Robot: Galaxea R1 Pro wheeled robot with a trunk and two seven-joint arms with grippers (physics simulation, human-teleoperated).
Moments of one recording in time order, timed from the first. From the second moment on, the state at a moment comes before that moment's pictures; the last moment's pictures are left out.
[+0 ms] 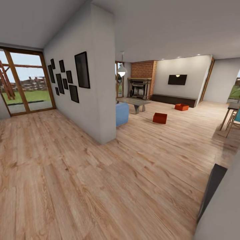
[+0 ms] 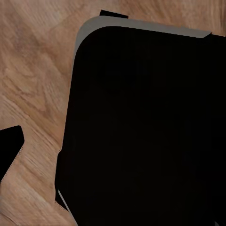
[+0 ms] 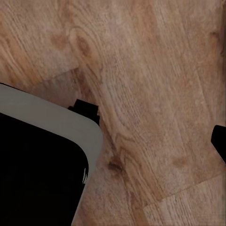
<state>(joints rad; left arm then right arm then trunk) 0.00 0.01 0.01 -0.06 0.19 -0.01 0.01 -0.17 -0.07 0.55 0.03 -0.19 -0.17 0.03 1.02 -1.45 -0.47</state>
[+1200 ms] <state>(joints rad) 0.00 0.01 0.01 -0.06 0.19 -0.01 0.01 -0.17 -0.07 0.55 0.03 -0.19 -0.17 0.03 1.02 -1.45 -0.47</state>
